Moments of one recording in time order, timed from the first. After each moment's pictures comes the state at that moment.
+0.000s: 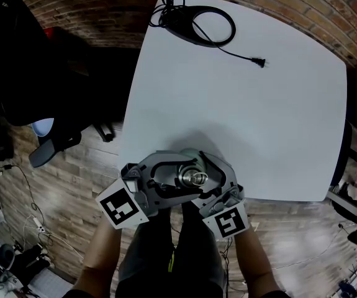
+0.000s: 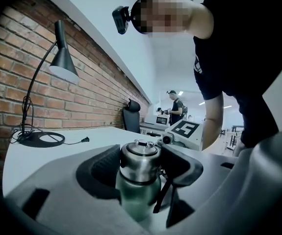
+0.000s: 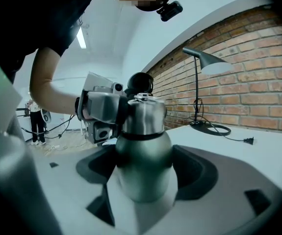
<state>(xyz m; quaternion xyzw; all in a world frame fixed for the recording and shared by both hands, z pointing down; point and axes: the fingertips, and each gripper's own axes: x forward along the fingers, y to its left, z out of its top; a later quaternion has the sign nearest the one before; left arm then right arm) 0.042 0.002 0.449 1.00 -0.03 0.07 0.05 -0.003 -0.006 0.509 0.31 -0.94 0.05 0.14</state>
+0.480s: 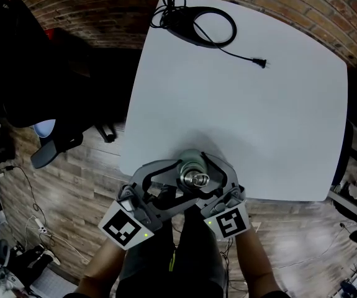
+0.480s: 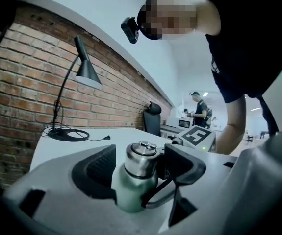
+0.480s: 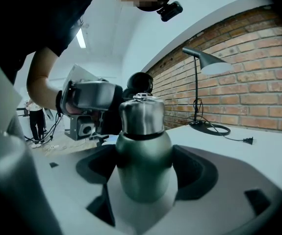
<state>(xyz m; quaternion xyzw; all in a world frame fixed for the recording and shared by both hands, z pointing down) 0.018 0.000 0.447 0.98 -0.18 0.09 0.09 -0.003 -0.005 0.510 0.32 -0.94 0.06 0.14</state>
